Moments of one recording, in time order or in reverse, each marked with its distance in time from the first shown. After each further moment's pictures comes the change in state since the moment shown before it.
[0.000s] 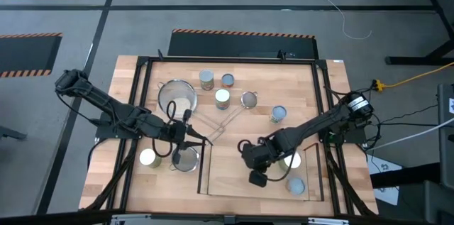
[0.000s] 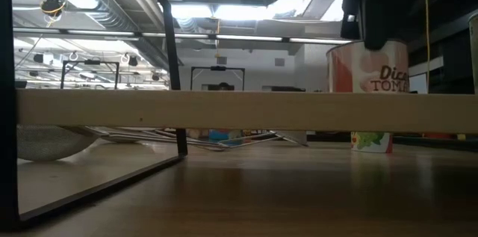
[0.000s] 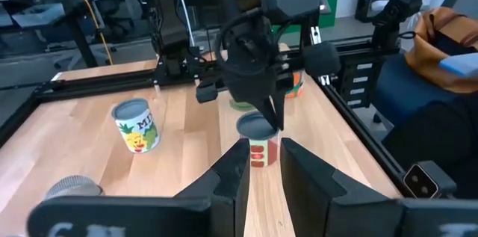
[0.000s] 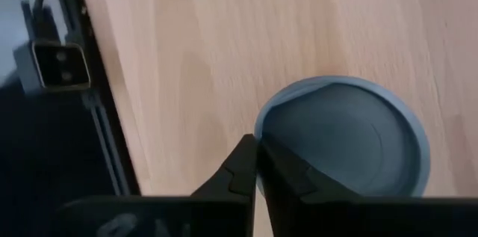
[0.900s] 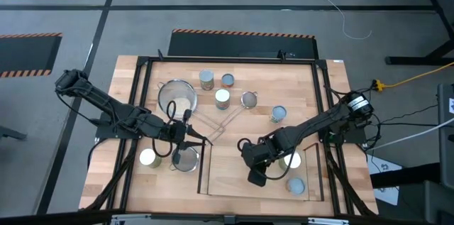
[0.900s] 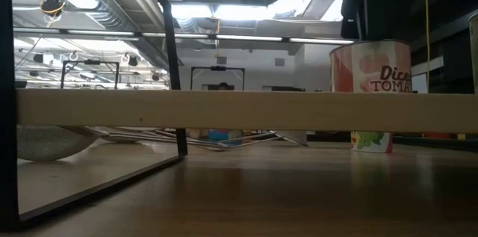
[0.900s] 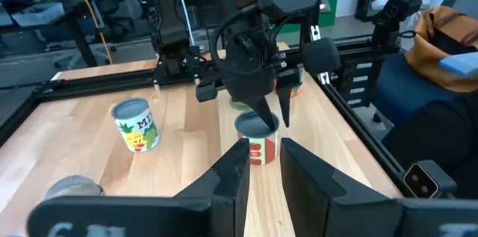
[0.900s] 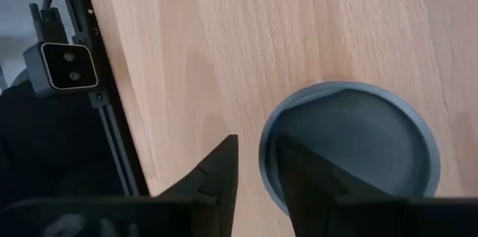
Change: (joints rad) left arm 0.000 0.000 0.000 -0.001 0.000 0.000; right arm -0.007 -0.008 0.004 0.005 -0.028 0.003
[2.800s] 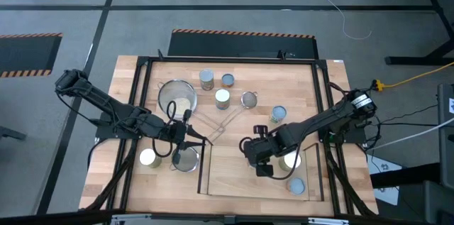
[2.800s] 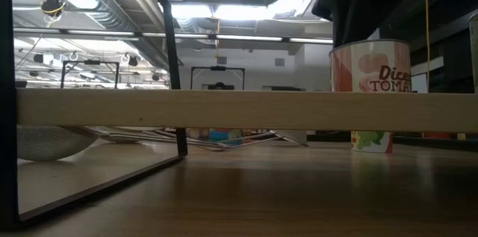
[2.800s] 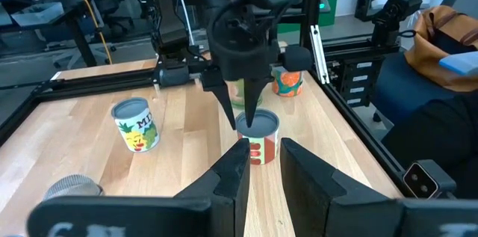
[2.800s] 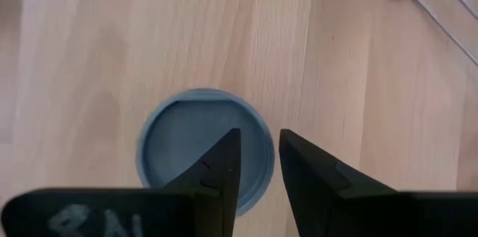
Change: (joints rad) left arm 0.000 0.001 0.001 -0.002 0.001 0.000; right arm -0.009 -0.038 0.012 -0.115 0.259 -0.448
